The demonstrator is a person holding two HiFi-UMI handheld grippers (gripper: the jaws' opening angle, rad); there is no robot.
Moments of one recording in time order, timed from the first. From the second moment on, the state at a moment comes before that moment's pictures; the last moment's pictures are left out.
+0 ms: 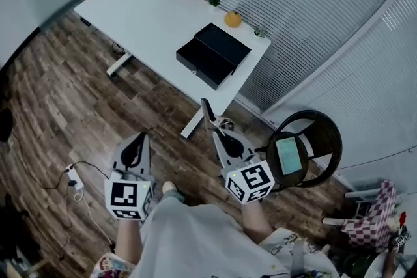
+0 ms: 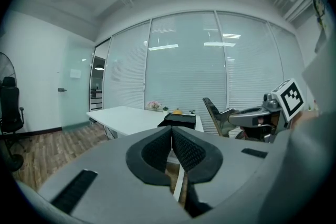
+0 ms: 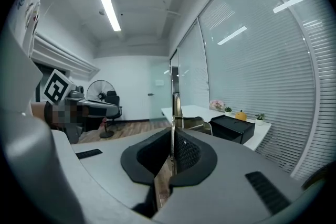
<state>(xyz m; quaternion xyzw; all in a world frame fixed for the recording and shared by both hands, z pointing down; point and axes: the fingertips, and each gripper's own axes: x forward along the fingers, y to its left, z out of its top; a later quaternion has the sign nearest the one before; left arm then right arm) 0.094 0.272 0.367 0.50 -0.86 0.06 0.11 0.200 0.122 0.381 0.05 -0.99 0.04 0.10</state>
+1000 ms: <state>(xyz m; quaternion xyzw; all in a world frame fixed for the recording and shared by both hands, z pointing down) -0.036 0.269 0.394 0.51 -0.85 0.06 0.14 0.085 0.098 0.411 0.09 -0.99 0.05 0.13</state>
